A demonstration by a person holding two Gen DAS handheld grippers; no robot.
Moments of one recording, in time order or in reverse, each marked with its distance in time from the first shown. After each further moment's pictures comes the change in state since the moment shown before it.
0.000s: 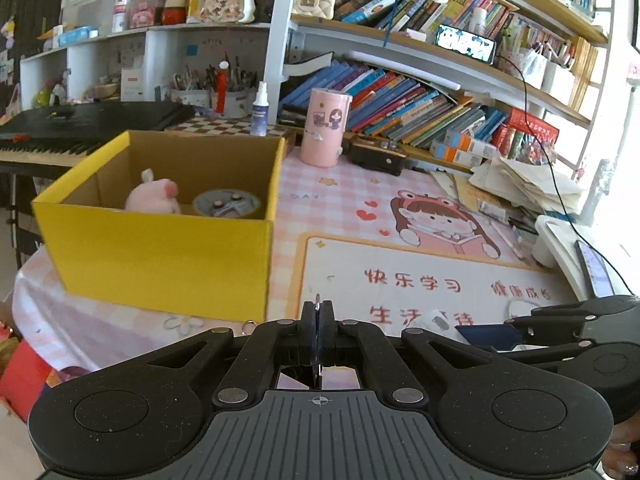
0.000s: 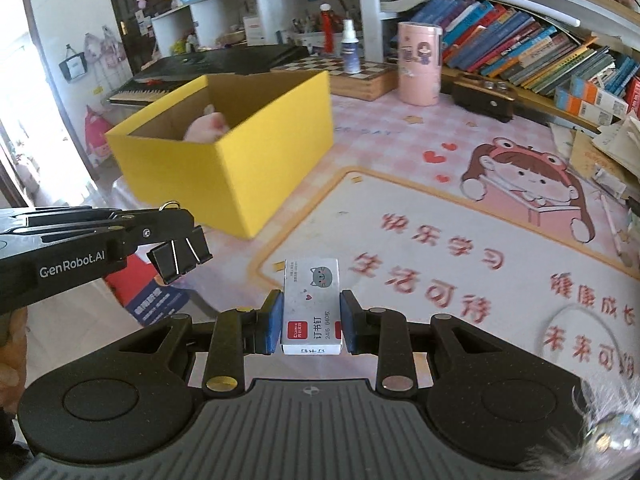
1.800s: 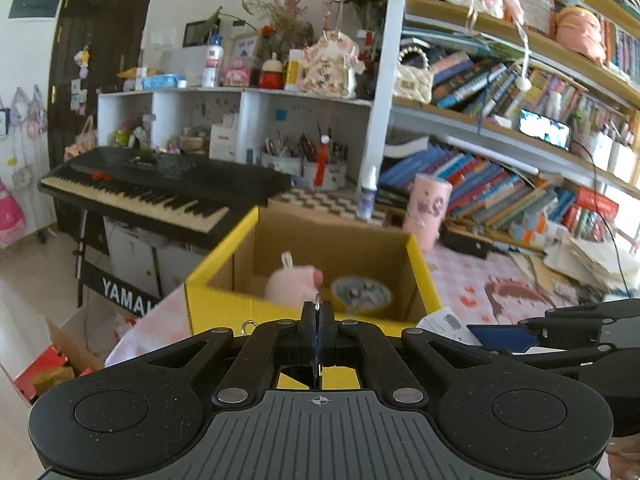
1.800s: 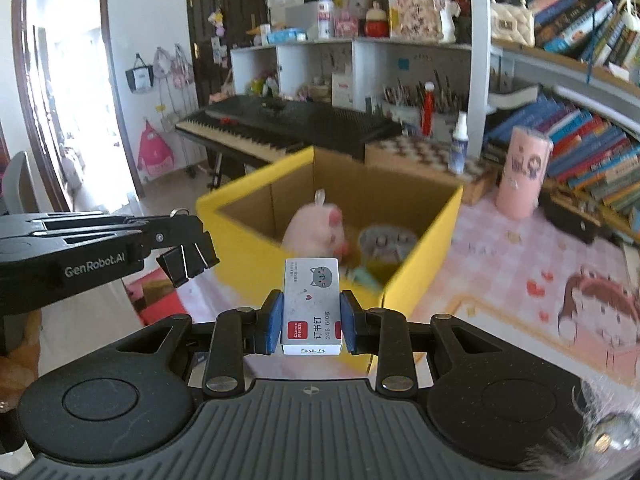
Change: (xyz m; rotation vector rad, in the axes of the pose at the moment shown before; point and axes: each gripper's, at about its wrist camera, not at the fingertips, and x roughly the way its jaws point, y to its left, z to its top) left arm -0.037 0.104 0.038 -0.076 -0.205 0.174; right arm 0.037 0.090 0.090 -0.188 -0.181 0.117
